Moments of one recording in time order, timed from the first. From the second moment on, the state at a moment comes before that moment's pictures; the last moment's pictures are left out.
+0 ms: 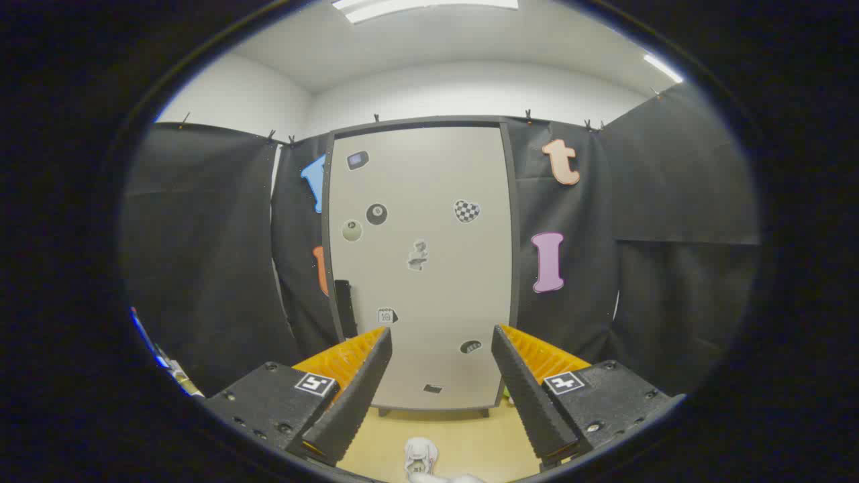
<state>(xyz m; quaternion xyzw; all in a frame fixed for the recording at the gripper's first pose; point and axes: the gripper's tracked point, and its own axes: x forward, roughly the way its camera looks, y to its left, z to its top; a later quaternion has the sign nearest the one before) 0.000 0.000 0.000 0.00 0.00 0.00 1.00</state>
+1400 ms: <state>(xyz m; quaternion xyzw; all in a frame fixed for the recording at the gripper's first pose) 0.108 0.084 -0.030 0.00 0.02 0.03 1.00</state>
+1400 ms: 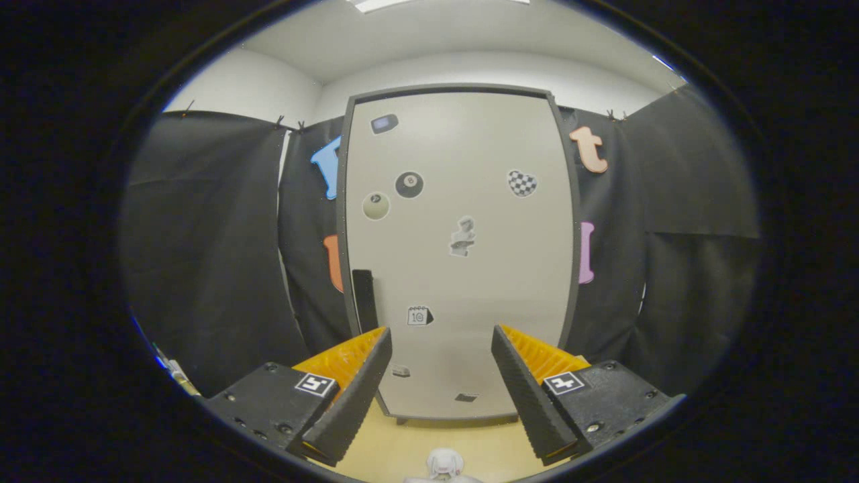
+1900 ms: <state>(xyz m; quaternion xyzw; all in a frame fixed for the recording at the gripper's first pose) 0.218 0.165 -0.060 0.00 0.04 0.07 1.00</state>
